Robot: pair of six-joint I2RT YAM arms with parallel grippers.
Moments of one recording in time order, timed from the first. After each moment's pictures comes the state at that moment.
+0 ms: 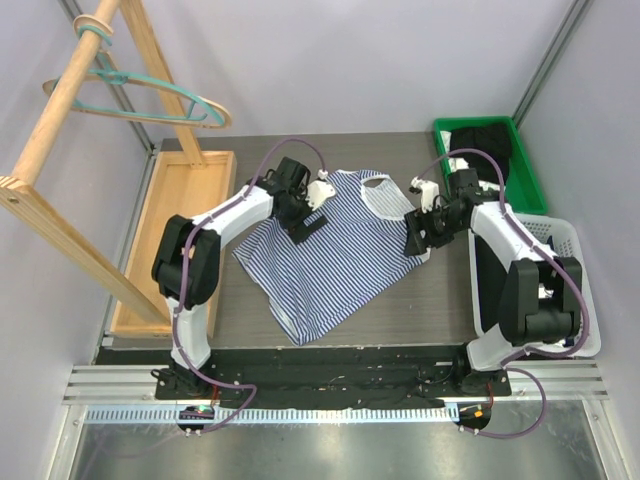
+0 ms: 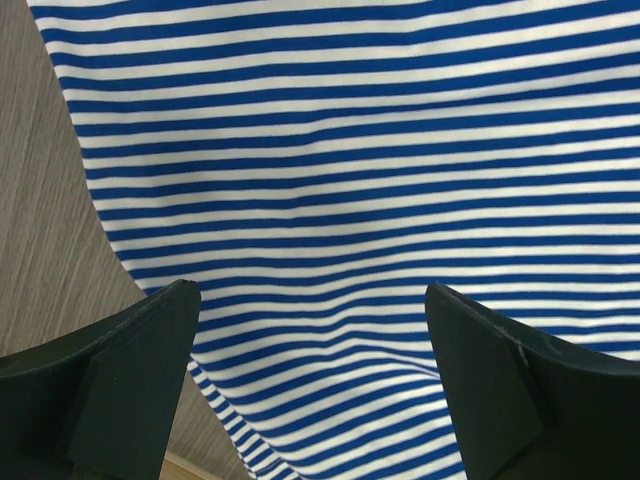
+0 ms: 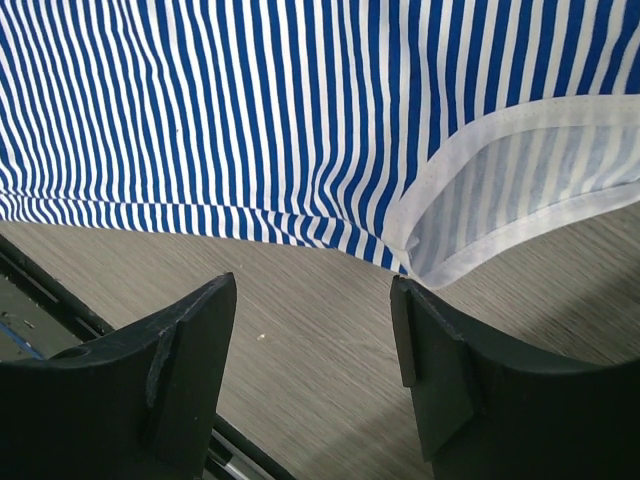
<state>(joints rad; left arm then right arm) -0.51 1.94 1.51 -0.62 0.13 0.53 0.05 1.54 1.12 -0.77 -0.51 -0.37</state>
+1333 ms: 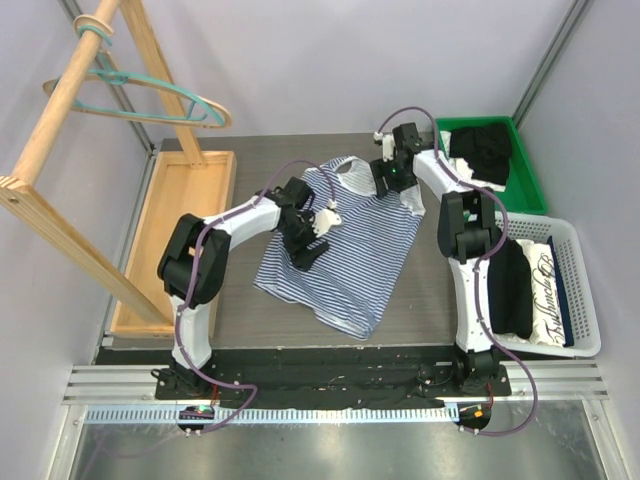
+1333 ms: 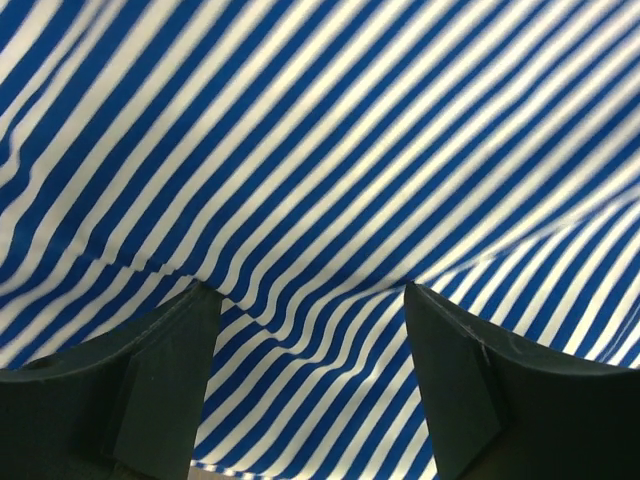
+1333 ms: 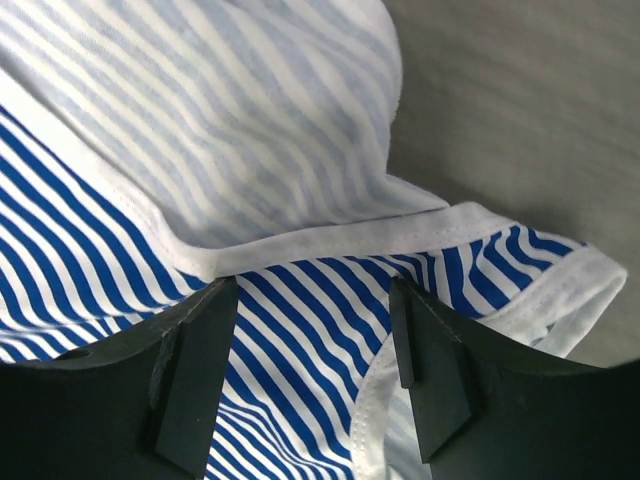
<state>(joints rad) -0.54 1.99 1.42 -0.70 0.37 0.63 0.20 2.38 2.02 -0.71 -0.13 -0.17</state>
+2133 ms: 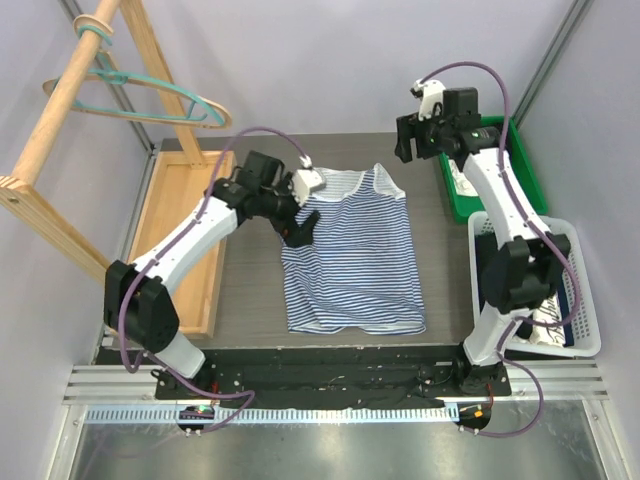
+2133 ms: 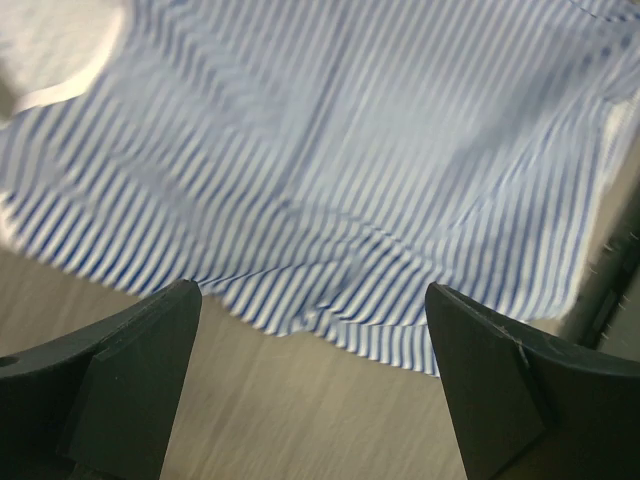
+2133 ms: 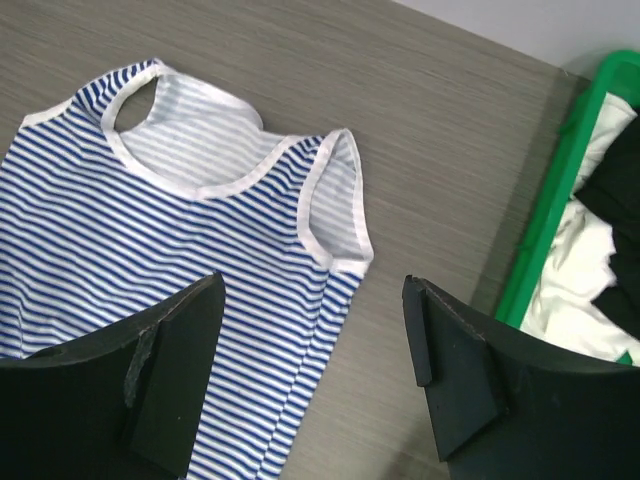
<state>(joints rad) -0.53 1.61 1.40 -0.72 0.50 0.44 0.16 1.84 1.85 -0.62 -0.22 -0.16</state>
